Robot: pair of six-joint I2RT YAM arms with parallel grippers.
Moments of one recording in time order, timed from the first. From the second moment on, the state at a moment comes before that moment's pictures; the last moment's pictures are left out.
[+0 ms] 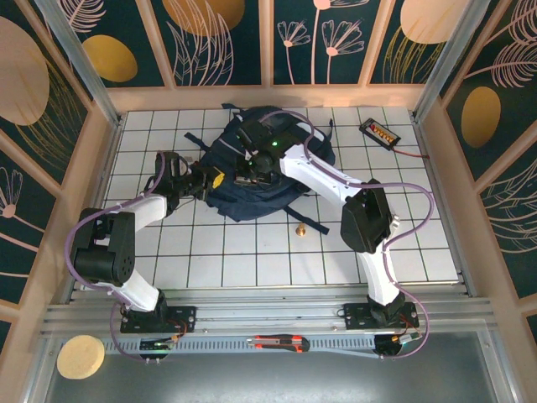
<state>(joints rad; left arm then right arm) -0.14 1.62 0.80 0.25 0.68 -1.36 0.80 2.09 1.96 -0.89 -0.20 0.75</state>
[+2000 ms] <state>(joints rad) -0.08 1.63 0.93 0.03 0.78 -1.17 0.72 1.79 1.50 -0.77 -0.17 0.45</state>
